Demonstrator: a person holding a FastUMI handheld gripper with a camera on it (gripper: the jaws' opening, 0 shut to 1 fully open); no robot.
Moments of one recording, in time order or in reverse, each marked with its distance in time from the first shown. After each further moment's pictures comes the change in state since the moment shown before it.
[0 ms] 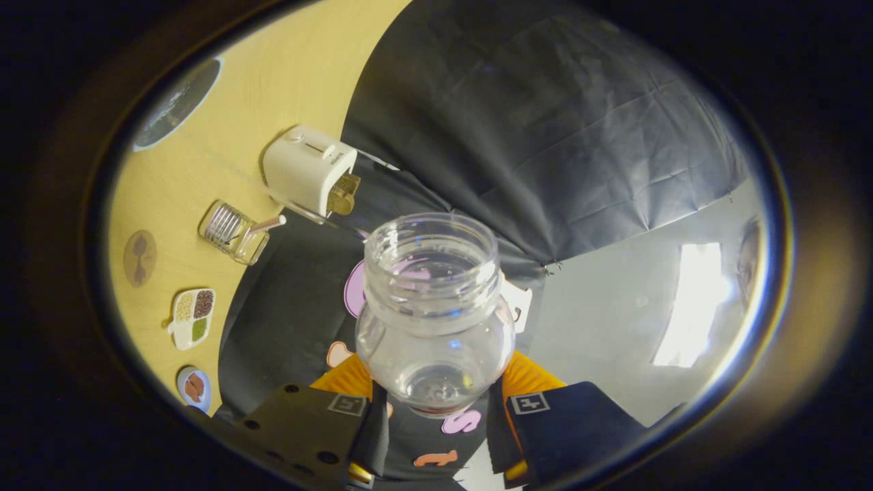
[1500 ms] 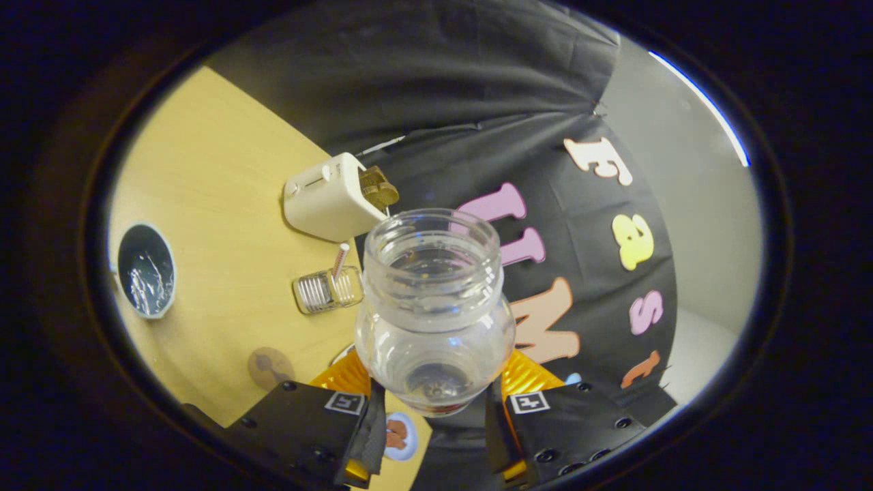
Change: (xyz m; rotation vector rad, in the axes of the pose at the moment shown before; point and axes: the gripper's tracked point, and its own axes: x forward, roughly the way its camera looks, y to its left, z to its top) arm -0.025 0.121 -0.035 0.834 0.355 0.459
